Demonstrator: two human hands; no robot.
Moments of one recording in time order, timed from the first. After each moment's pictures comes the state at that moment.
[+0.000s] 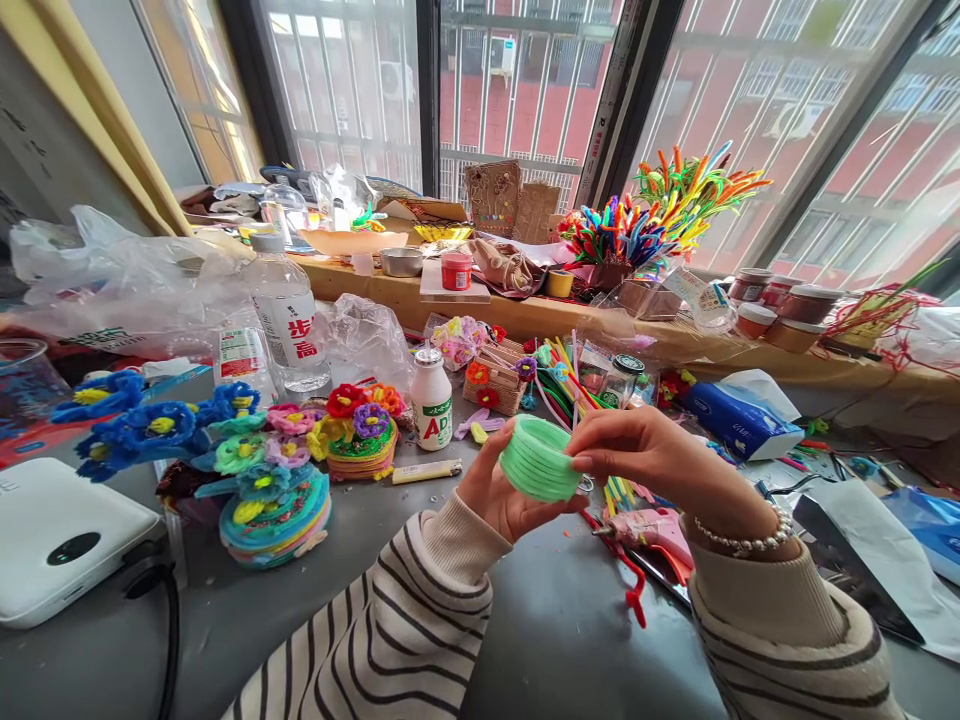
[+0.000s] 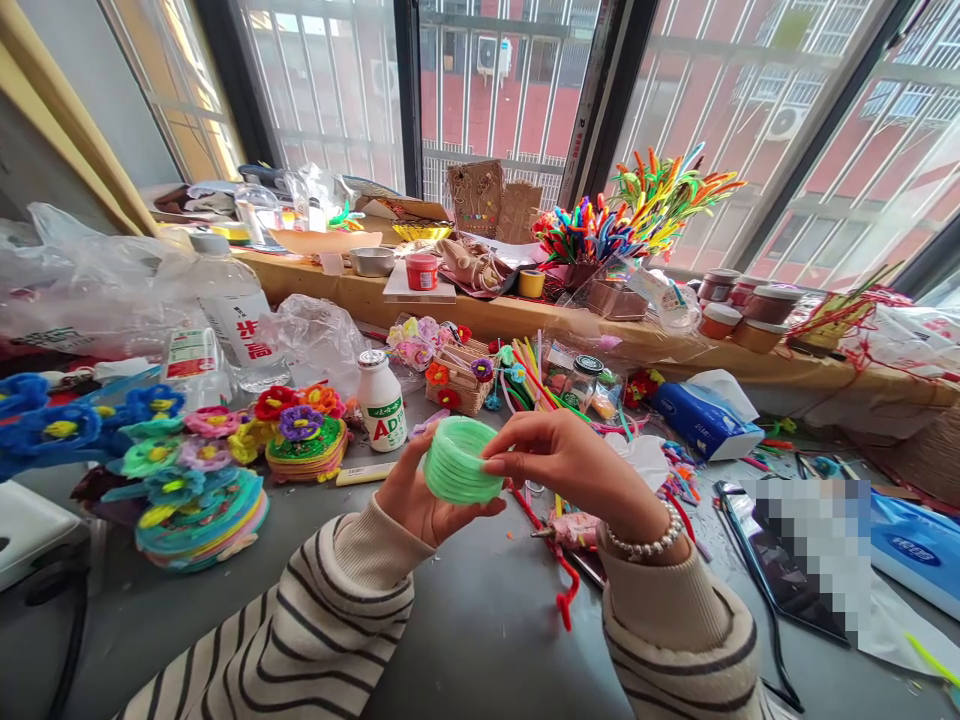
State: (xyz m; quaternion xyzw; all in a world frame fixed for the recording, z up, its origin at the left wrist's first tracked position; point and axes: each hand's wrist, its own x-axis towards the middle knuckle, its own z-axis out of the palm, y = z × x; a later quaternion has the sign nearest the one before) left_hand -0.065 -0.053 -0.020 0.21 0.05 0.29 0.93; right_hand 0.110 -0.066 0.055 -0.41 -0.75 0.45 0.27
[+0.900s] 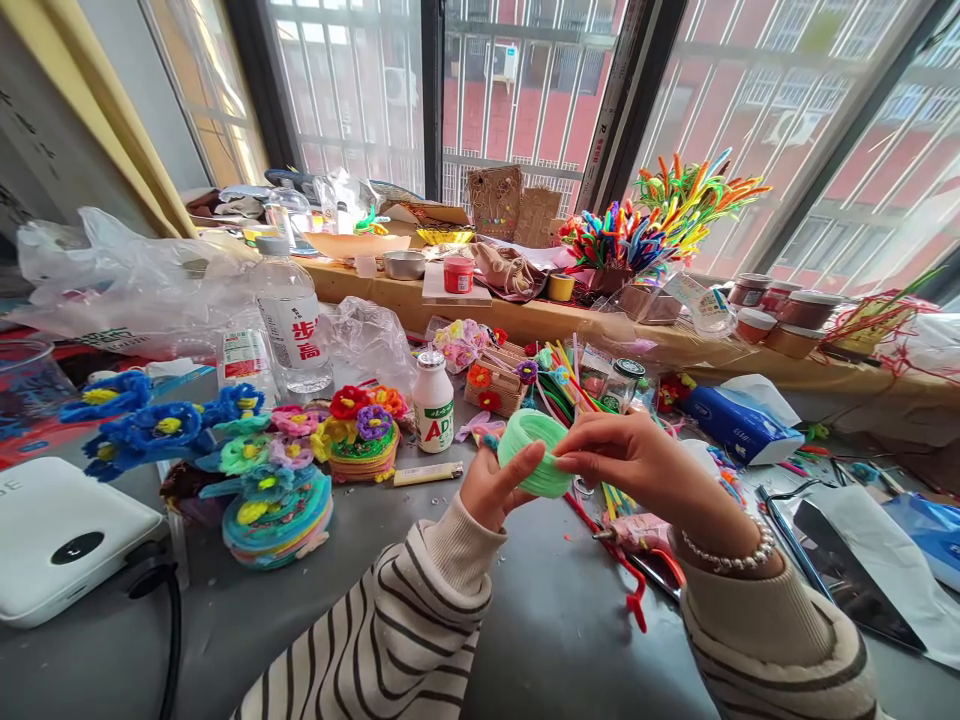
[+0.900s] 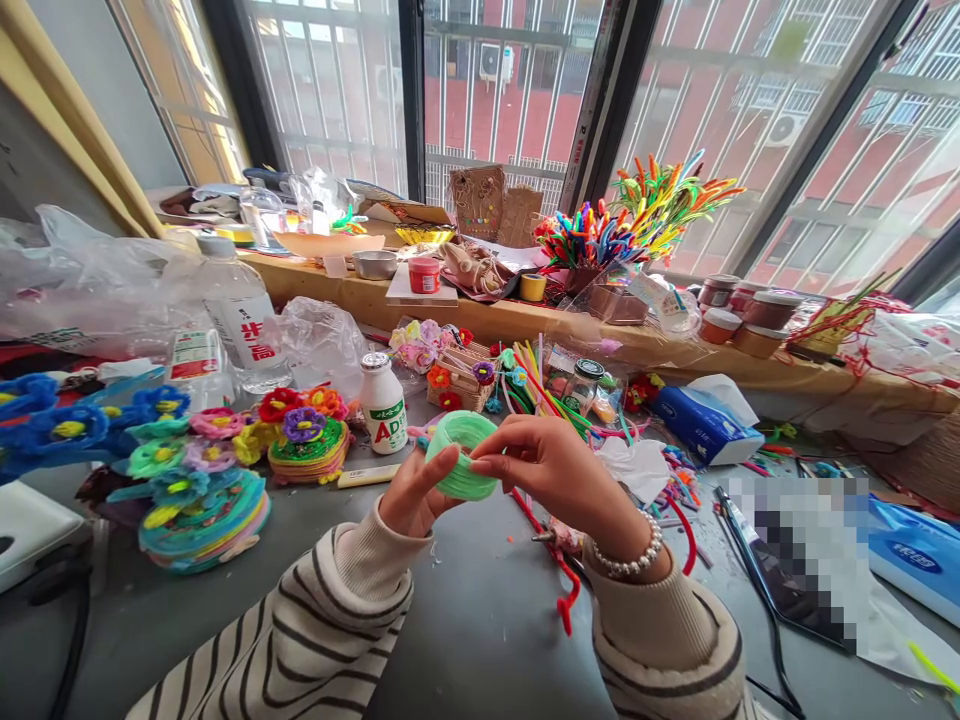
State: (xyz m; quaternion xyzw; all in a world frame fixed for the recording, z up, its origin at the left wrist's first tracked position) left_hand -0.055 -0.065 -0.013 0.36 0.30 0.52 0.71; right_hand 0.098 -0.071 0.051 -0.42 -0.77 0.38 0.31
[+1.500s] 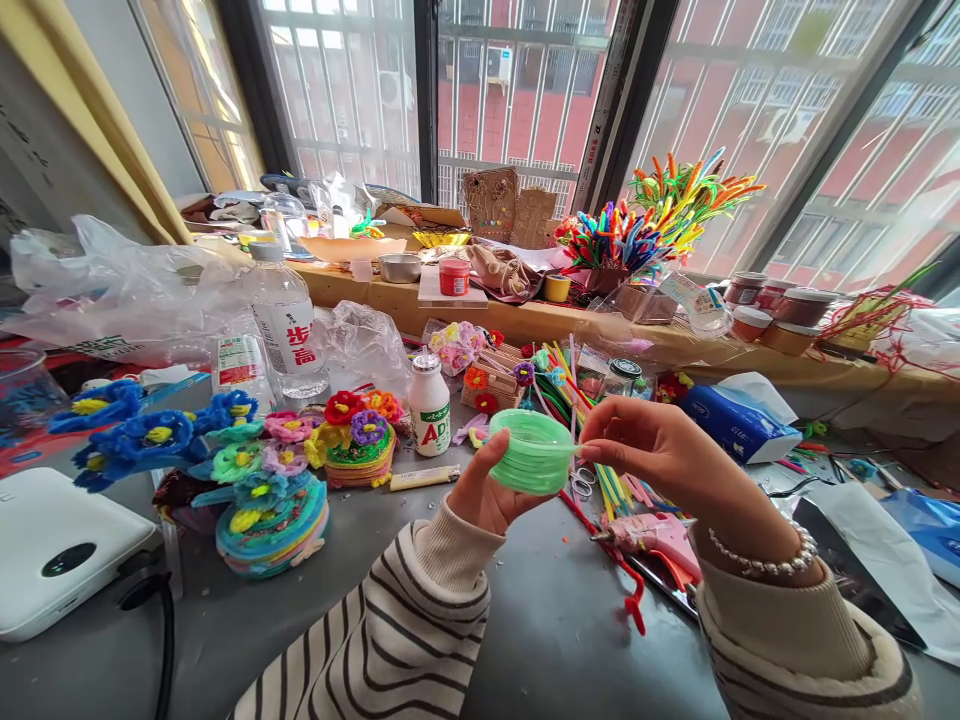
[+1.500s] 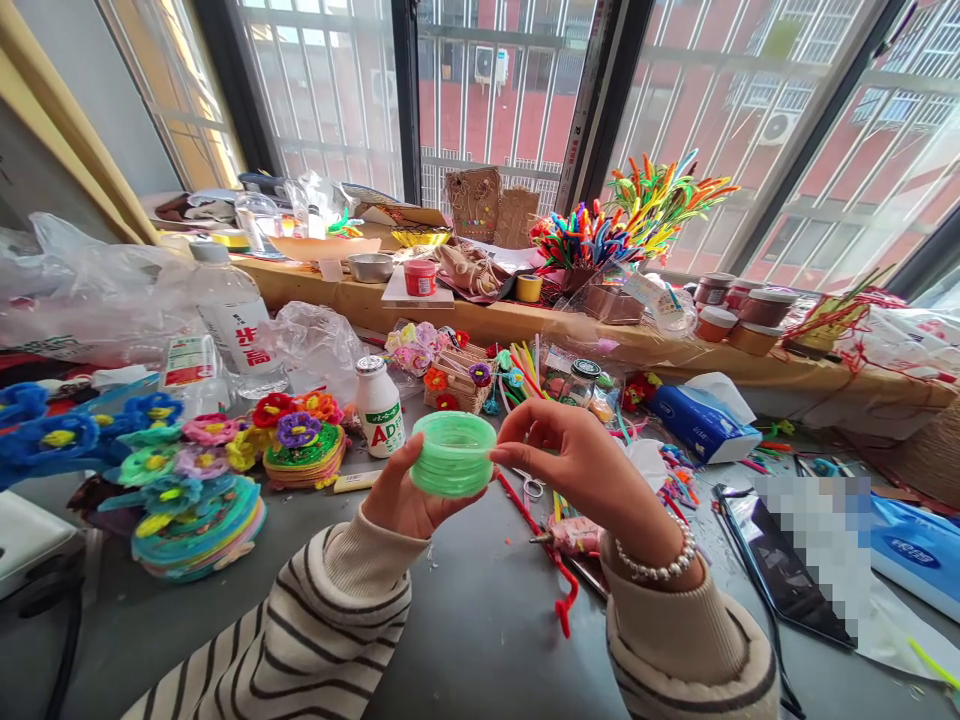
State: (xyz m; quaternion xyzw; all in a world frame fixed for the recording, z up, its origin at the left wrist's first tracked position) left_hand -0.065 -0.066 -0.006 0.26 0.15 0.47 0.83; right_hand 0.113 -0.075 0.062 -0.46 -0.74 0.37 0.33
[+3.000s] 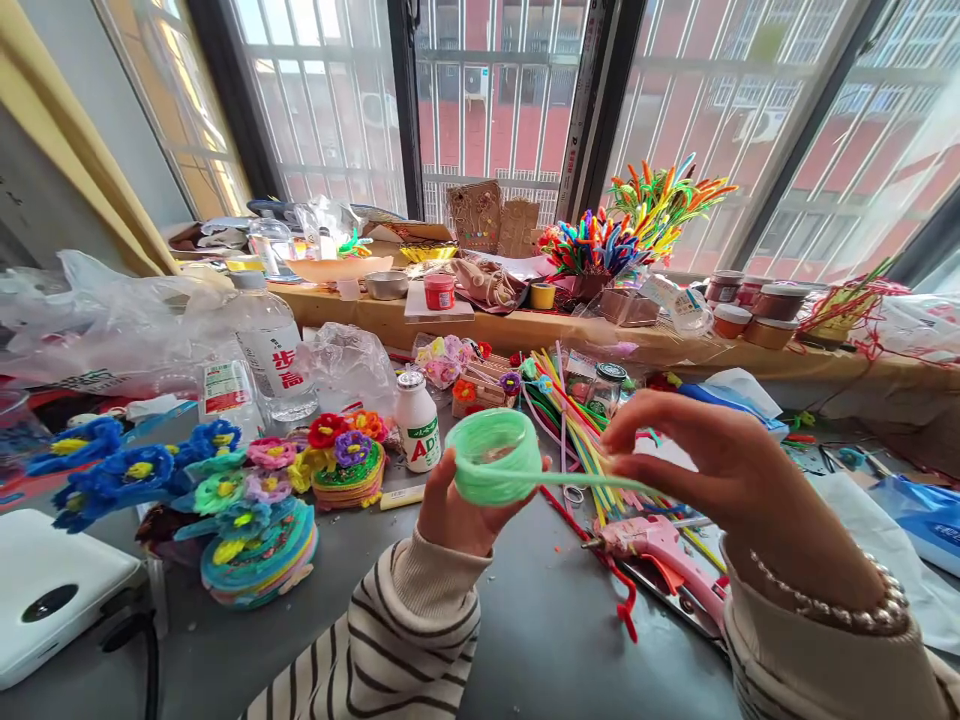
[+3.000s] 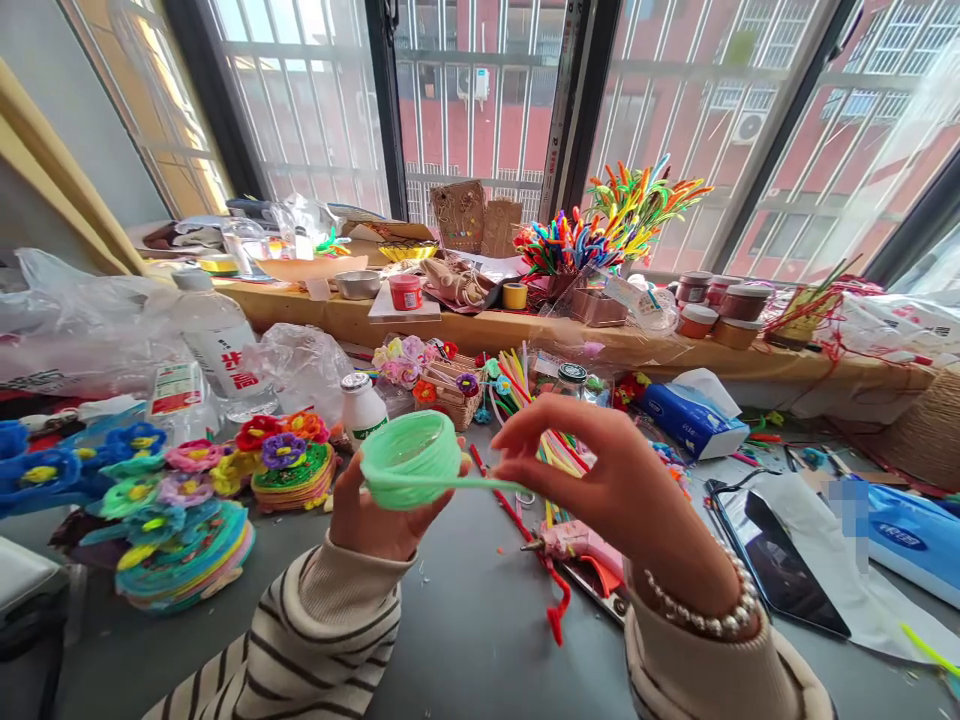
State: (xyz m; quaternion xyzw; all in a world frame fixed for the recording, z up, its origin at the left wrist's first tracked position) left_hand -0.075 -0.067 -0.009 0.28 0.07 0.48 0.83; right_hand 0.127 -0.106 0.089 -0.42 -0.79 0.20 0.39
